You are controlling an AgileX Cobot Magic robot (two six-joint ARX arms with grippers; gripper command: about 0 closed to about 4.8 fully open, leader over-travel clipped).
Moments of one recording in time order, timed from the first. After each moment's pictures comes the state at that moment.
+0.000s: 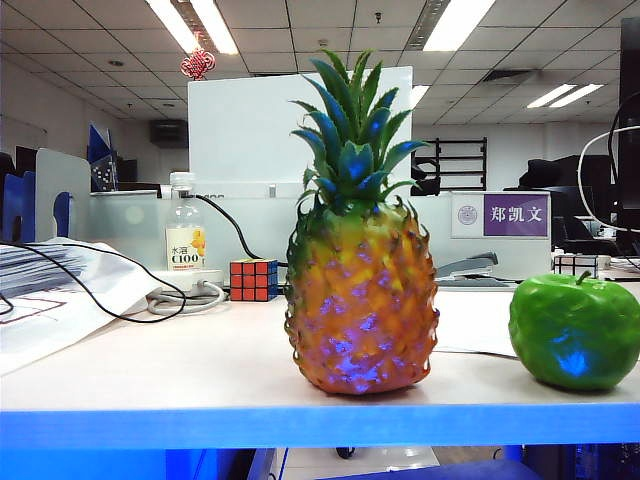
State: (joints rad) left arm -1.01 1.38 2.72 -1.43 -0.59 0.20; right arm 0.55 0.22 0.73 -0.63 0.13 0.08
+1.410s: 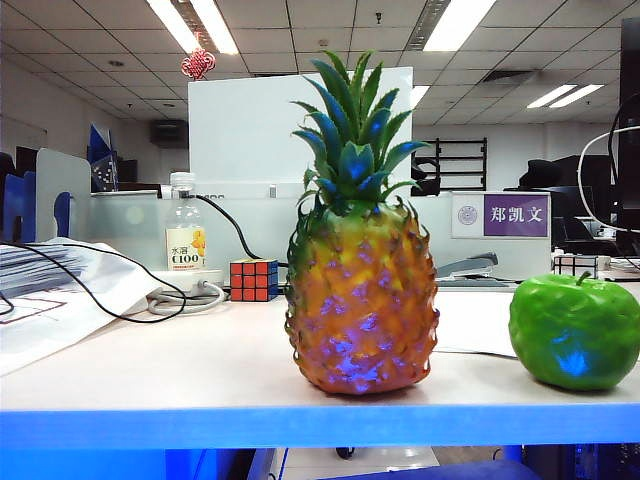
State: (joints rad) left arm -0.80 1.00 2.71 -1.43 -0.69 0.19; right arm 0.55 0.22 0.72 -0.09 0.11 -0.03
